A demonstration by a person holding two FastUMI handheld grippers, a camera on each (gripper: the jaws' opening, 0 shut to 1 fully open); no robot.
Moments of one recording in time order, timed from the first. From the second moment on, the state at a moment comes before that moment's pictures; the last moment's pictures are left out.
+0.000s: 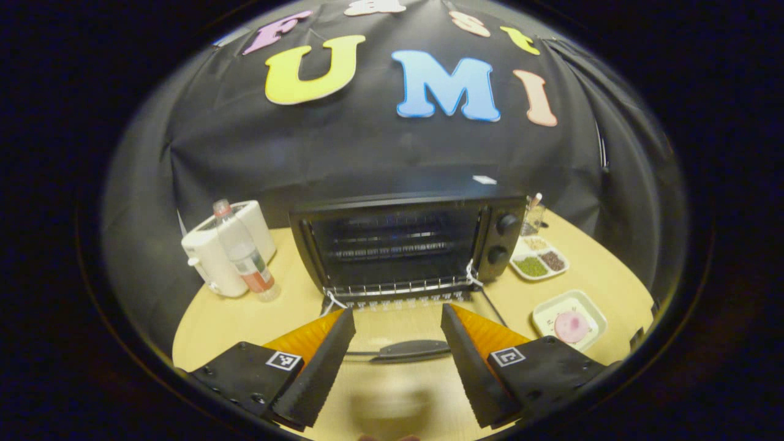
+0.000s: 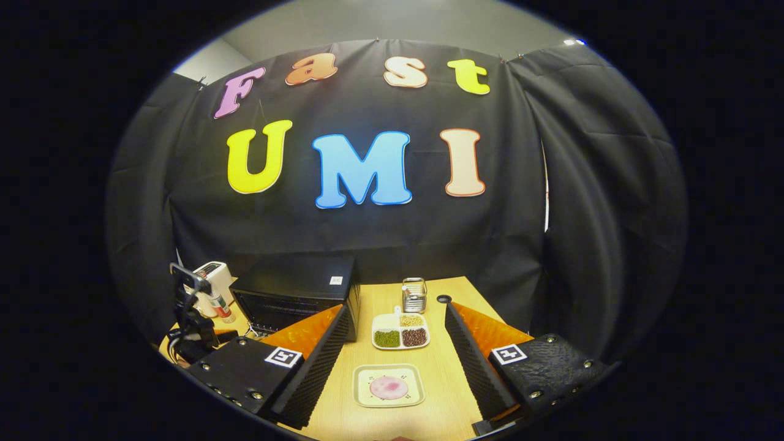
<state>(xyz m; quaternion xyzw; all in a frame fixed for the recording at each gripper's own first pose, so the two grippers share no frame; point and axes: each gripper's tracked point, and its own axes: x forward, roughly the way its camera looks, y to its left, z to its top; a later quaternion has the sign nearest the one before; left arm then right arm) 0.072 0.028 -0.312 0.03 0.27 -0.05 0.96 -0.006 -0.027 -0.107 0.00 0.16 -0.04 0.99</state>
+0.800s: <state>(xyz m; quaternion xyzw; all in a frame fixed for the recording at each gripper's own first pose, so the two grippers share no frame) 0.053 0.092 -0.132 -0.04 0.13 0.00 0.99 0.012 -0.066 -0.277 0.13 0.43 -0.02 0.89</state>
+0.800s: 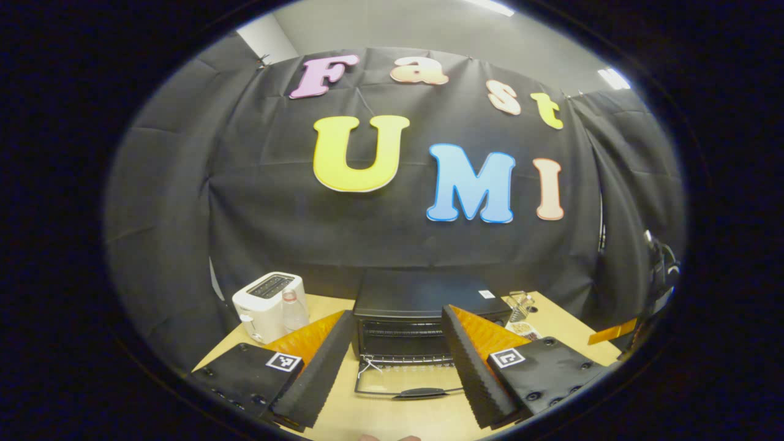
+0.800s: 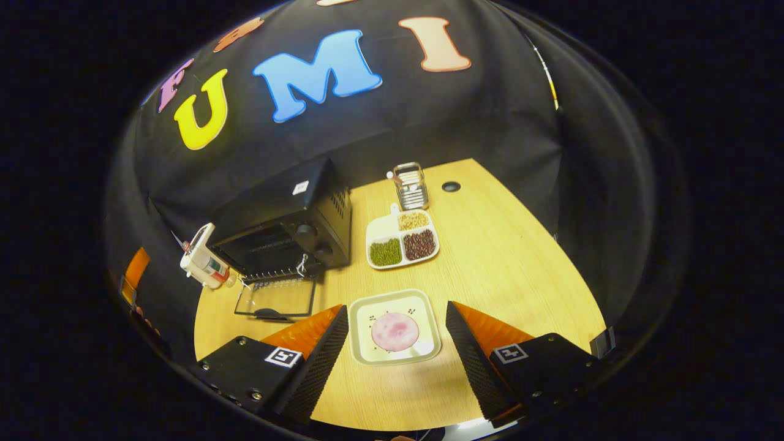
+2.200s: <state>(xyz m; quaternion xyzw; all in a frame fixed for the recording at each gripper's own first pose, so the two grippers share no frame) 0.027 0.140 -0.150 -0.03 0.17 0.11 0.98 0.038 -0.098 -0.434 0.02 0.65 -0.01 0.76</state>
